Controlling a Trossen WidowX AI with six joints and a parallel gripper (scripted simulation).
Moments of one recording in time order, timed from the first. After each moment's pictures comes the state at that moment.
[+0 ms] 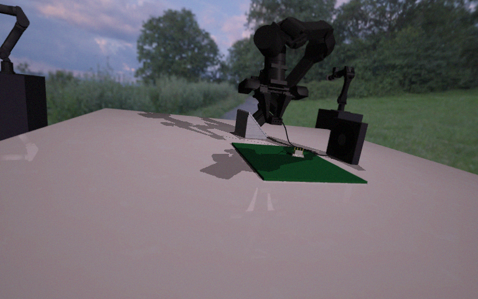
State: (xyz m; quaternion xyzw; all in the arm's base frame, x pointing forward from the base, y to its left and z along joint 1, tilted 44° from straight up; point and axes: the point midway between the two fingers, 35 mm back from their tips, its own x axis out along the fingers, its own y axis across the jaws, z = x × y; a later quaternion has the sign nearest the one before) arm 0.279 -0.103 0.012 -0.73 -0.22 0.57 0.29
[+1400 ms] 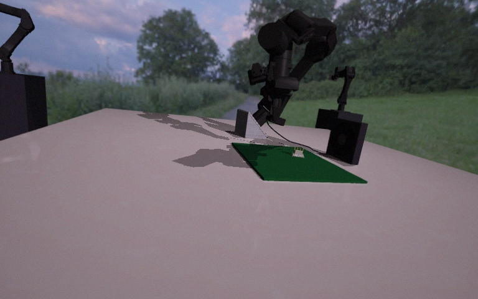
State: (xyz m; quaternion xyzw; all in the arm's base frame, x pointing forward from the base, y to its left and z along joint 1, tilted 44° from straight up) arm 0.288 -0.105 0.017 -0.72 -0.57 0.34 -0.21
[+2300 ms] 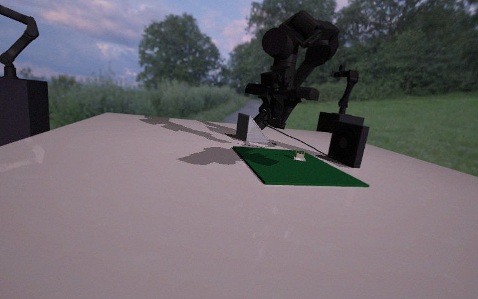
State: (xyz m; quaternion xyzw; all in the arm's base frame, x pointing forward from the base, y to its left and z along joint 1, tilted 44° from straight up) arm 0.295 -0.104 0.018 -0.53 -0.70 0.05 -0.48
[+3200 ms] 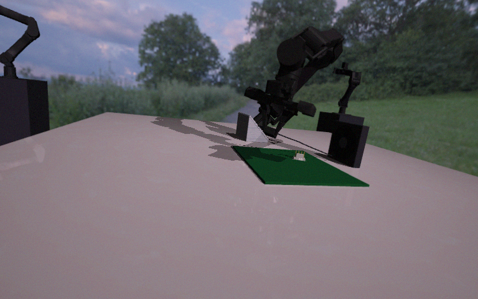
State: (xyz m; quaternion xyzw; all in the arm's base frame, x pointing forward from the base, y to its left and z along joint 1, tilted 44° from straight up) arm 0.292 -0.091 -0.004 -0.43 -0.71 0.07 -0.56
